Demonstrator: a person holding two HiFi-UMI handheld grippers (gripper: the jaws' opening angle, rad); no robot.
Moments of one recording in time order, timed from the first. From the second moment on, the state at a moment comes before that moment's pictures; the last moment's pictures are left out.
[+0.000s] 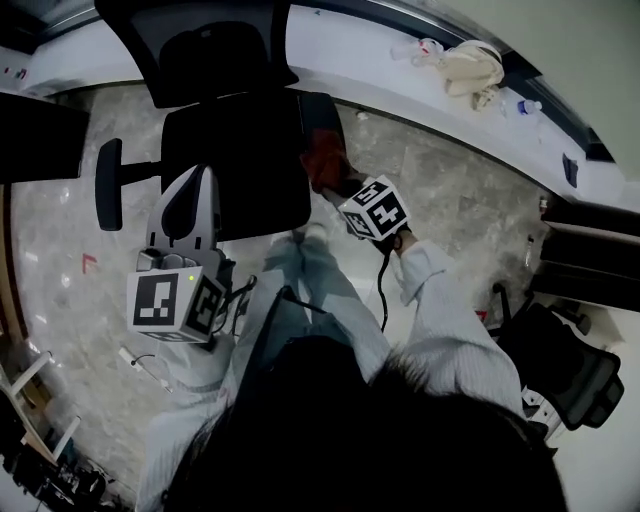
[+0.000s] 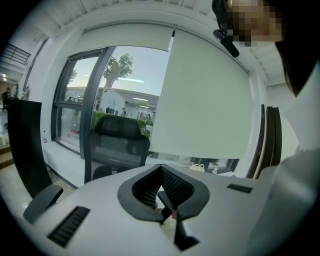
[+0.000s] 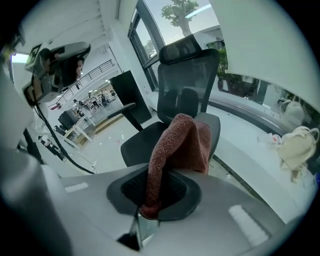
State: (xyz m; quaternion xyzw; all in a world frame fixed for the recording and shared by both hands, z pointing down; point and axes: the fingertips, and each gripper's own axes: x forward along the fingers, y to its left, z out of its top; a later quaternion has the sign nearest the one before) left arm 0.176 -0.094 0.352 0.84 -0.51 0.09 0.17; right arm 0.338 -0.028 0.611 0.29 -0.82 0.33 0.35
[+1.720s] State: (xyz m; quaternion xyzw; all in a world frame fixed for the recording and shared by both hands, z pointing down) left arm 0.189 -0.075 0.351 0.86 -0.48 0.08 0.18; right arm 0.343 -0.023 0.613 0.35 -0.81 0.30 0.35
